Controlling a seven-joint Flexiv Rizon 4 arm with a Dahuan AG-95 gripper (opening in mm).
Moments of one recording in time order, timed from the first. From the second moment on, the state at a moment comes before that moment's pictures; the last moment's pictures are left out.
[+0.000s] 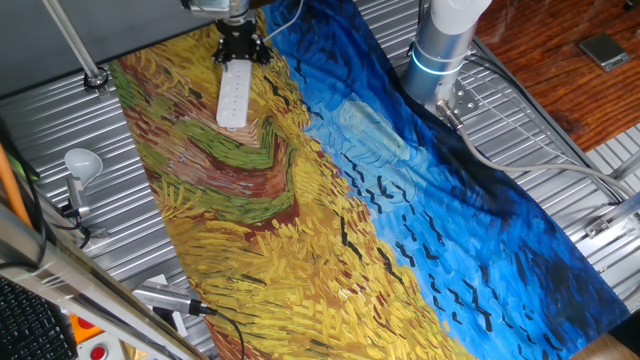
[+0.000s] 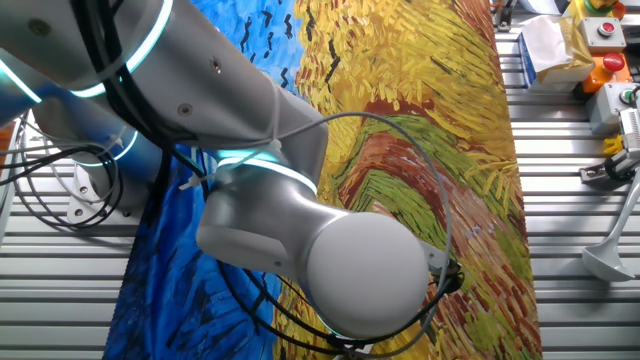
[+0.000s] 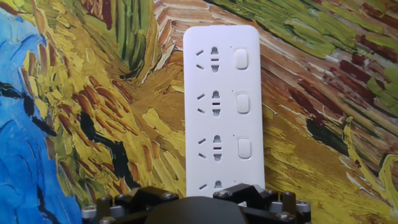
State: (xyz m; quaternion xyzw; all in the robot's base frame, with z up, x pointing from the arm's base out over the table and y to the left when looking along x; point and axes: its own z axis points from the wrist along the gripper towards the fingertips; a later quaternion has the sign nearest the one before) arm 0.403 -0.268 0.030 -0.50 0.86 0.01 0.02
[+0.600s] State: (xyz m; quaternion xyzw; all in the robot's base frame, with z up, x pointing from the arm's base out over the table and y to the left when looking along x) arm 0.397 -0.268 0.028 -0.50 0.86 0.01 0.02
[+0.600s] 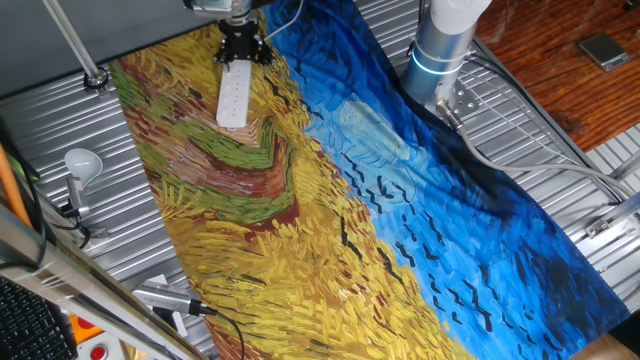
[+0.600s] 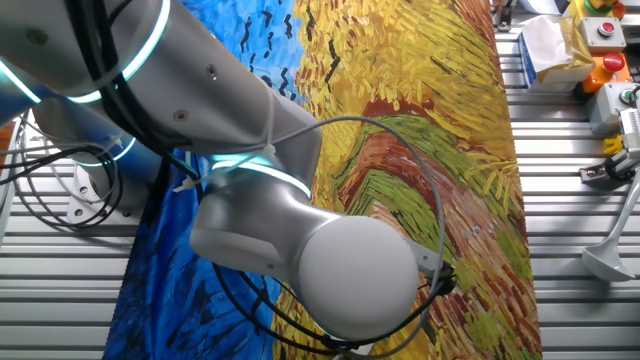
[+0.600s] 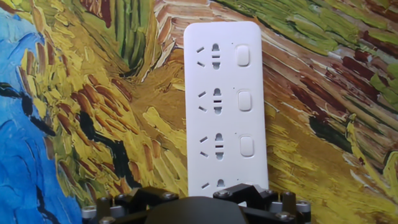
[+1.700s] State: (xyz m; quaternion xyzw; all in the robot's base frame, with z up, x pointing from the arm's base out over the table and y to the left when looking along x) arm 0.398 -0.267 0.018 -0.51 0.86 0.00 0.03
